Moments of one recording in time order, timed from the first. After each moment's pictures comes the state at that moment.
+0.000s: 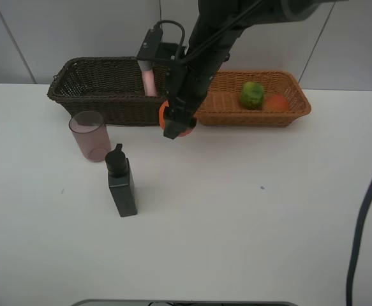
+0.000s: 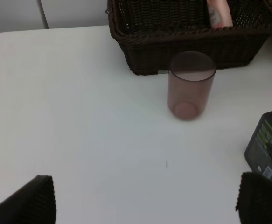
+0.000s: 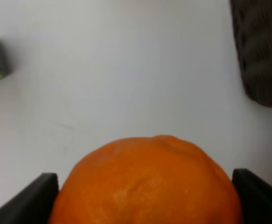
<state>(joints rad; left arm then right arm) 0.01 -0.01 -0.50 -0.08 1.07 0.08 0.65 2.06 -1.64 0.12 0.91 -0.85</state>
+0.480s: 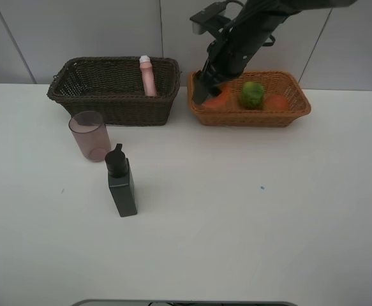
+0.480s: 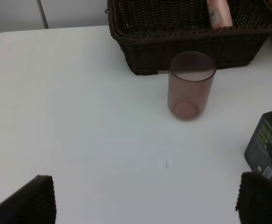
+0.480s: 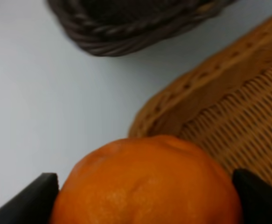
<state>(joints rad) 0.01 -0.01 -0.50 -0.08 1.07 0.08 0.44 2.04 -1.64 0.13 0.80 -0.55</state>
